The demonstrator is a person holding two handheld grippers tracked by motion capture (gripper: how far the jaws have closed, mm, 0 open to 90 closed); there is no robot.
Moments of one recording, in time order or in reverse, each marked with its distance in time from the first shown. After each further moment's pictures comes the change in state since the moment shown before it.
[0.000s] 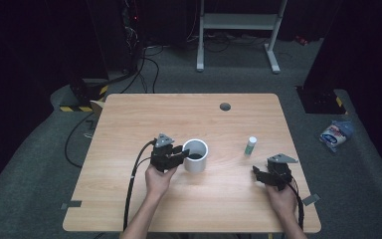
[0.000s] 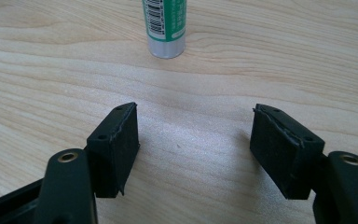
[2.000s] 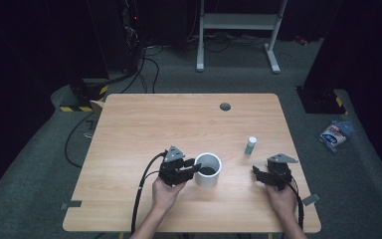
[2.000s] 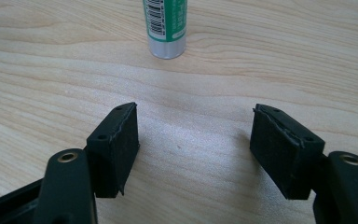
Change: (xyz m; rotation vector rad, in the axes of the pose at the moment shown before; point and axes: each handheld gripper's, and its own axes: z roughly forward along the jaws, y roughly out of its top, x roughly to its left) left arm -0.036 -0.027 -0.016 0.038 -0.124 0.006; right arm 0.000 0.000 0.000 0.001 0.001 -0.001
